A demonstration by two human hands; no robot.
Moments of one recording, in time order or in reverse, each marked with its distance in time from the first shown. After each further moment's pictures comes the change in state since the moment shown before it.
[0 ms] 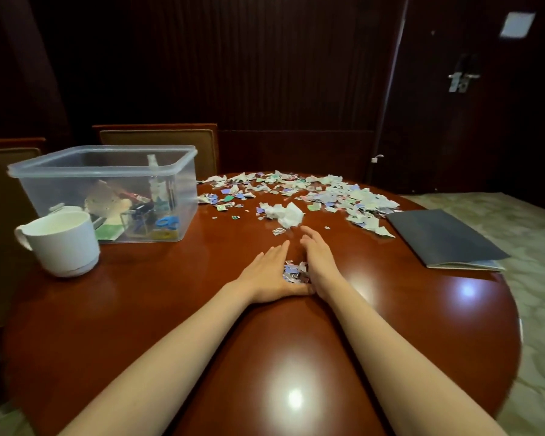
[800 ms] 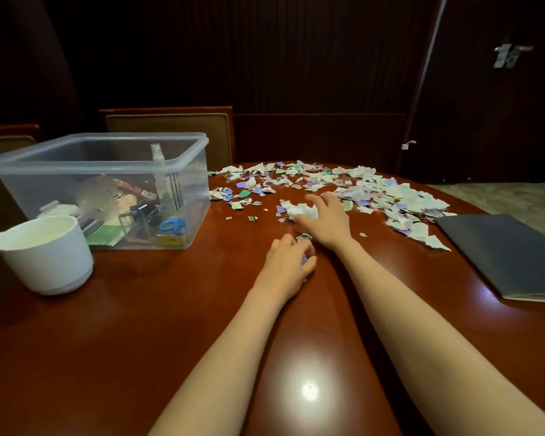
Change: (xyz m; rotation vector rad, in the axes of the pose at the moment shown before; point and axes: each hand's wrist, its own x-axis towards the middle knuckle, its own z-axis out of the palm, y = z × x) left_hand 0.066 -0.031 -0.001 -0.012 0.338 -0.029; right_hand 0.159 0.019 0.021 -0.924 0.012 -0.341
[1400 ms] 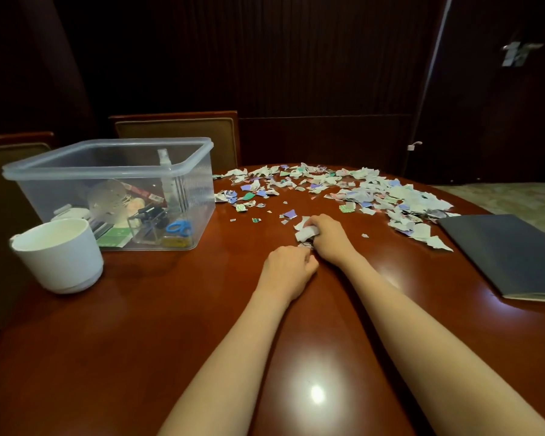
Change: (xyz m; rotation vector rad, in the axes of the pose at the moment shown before) left_hand -0.004 0.008 -0.001 0.102 0.079 -0.037; right_hand -0.027 -0.010 -0.005 0.072 -0.130 -0.053
